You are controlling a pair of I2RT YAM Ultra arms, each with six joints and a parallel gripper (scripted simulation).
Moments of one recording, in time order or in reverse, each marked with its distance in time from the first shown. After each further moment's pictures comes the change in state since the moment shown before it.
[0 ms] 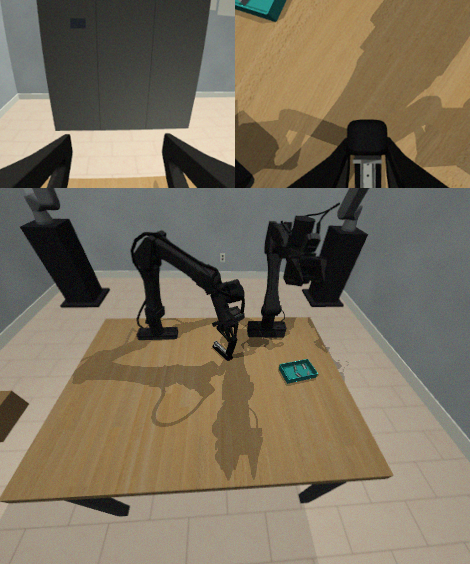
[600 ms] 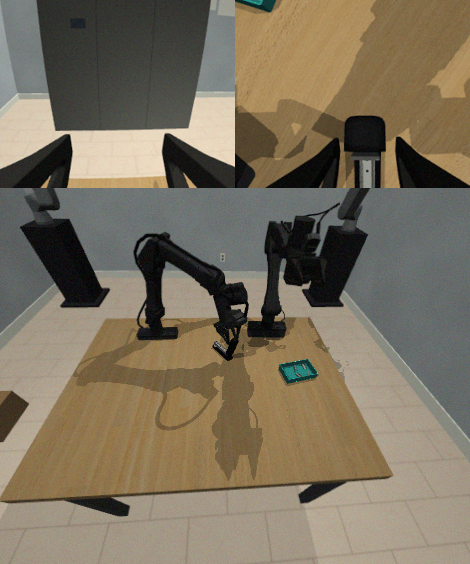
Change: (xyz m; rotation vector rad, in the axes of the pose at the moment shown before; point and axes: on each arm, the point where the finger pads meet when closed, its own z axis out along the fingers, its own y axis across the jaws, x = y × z) left arm 0.000 0.000 0.000 0.000 0.000 0.000; right arm -0.001 0.000 0.005 -0.002 0.088 -0.002
